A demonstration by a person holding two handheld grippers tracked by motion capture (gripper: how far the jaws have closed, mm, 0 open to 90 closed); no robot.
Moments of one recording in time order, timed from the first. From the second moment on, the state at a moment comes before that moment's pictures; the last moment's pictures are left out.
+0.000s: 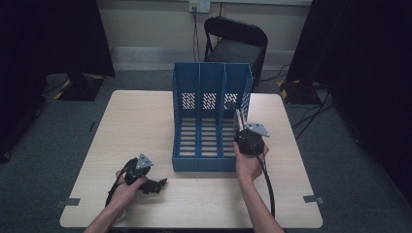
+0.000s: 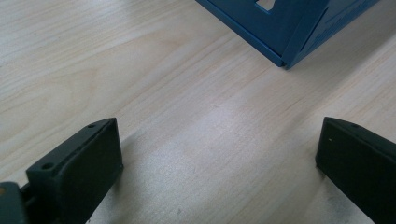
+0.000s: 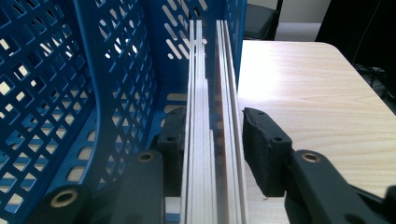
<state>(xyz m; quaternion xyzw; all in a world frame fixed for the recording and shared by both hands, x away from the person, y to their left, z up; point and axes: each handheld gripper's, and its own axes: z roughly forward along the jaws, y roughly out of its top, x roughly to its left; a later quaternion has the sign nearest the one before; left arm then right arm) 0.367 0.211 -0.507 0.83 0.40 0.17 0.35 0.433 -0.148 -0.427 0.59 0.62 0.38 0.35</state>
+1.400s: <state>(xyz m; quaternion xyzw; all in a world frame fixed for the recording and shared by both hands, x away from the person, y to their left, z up) 0.367 0.211 -0.507 0.83 0.40 0.17 0.35 0.428 -0.162 -0.411 0.52 0.67 0.44 0.29</state>
